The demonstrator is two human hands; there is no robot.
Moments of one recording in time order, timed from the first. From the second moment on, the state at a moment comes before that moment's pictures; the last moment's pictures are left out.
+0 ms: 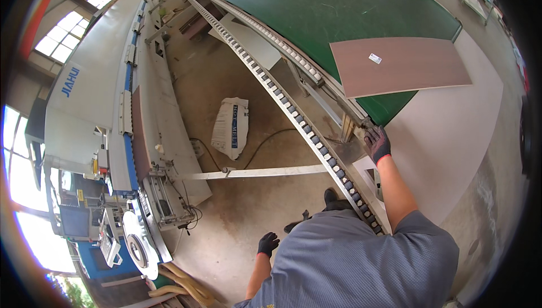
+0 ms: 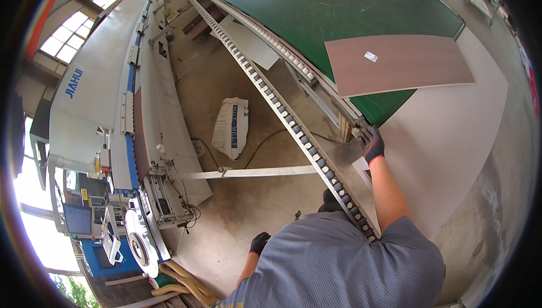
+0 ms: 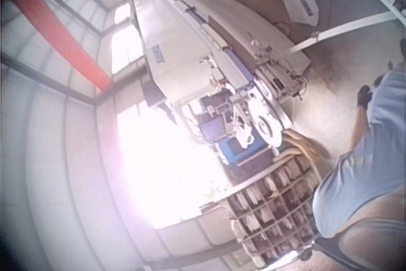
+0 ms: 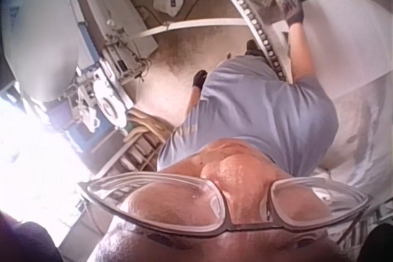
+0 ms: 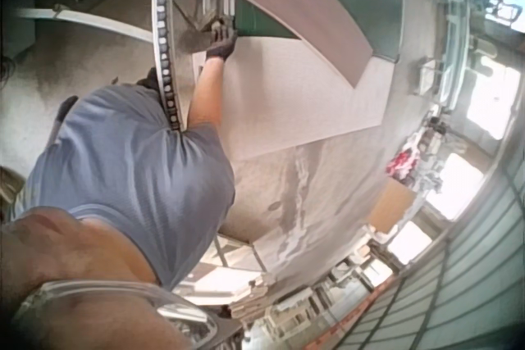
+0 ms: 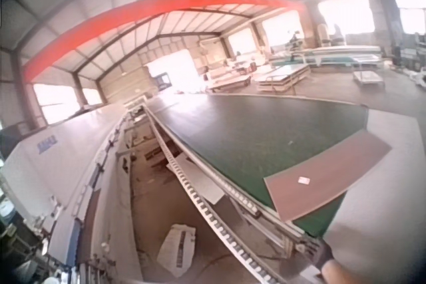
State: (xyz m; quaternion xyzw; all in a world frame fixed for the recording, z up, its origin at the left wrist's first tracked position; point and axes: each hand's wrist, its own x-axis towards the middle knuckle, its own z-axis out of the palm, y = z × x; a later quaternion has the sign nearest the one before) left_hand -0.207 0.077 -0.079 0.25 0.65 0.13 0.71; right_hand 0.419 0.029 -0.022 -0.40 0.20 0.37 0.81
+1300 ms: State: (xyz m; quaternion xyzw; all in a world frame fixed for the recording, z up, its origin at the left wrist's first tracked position) left_hand 0.154 0.104 0.168 0.30 0.28 -0.05 0.91; right_hand 0.168 -0.081 0.148 -0.36 0.20 0.53 0.74
